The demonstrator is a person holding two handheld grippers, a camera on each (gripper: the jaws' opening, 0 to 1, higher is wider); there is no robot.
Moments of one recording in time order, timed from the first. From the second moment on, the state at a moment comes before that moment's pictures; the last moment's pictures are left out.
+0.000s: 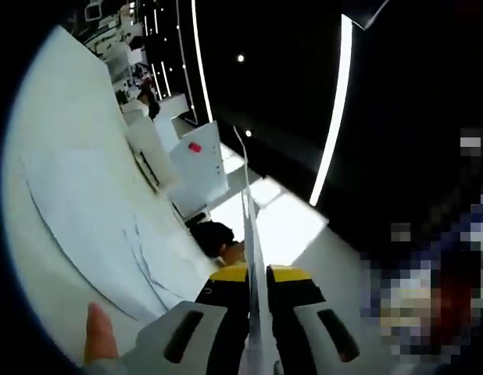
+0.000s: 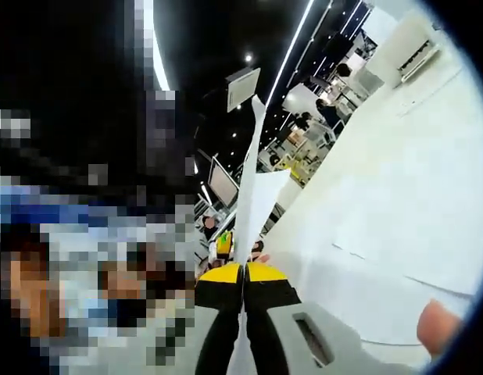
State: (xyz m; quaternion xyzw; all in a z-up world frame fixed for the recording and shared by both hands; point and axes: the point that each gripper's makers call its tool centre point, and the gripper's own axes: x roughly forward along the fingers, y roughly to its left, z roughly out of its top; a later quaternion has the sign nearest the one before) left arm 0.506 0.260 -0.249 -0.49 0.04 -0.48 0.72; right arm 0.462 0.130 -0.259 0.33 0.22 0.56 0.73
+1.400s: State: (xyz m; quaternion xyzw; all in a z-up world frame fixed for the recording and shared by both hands) left arm 0.504 0.284 -0.246 -0.53 0.00 -0.46 0.71; right arm 0.462 0.108 -0.246 0.37 0.20 0.55 0.72
